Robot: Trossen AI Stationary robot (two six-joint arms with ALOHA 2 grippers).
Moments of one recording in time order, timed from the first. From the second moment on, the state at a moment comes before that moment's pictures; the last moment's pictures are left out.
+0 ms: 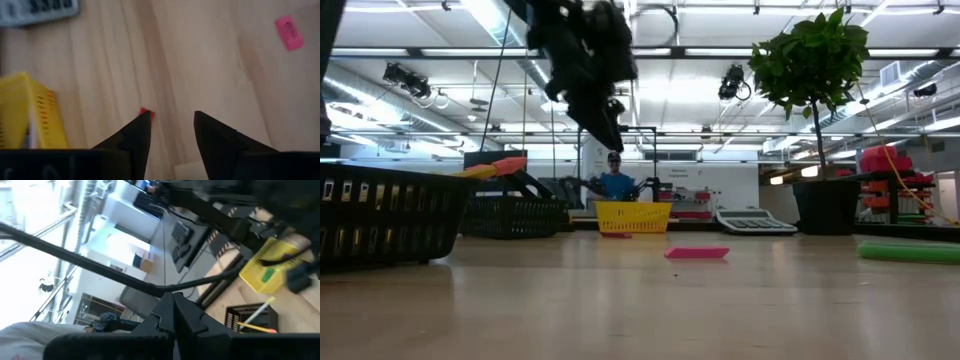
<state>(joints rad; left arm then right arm) 0.31 1.68 1.30 -0.64 0.16 0.52 -0.10 1.28 1.26 -0.05 -0.34 1.07</state>
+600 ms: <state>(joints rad) 0.38 1.89 1.43 -0.71 0.02 0.60 0.06 1.13 1.27 -0.18 -0.17 0.85</state>
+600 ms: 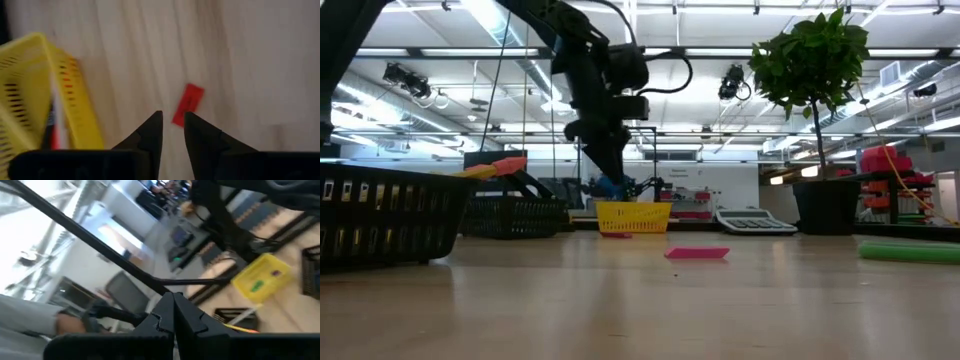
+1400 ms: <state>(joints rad) 0.39 1.96 1.43 -0.71 -0.09 0.70 0.05 1.08 1.26 -0.37 -0.08 0.80</state>
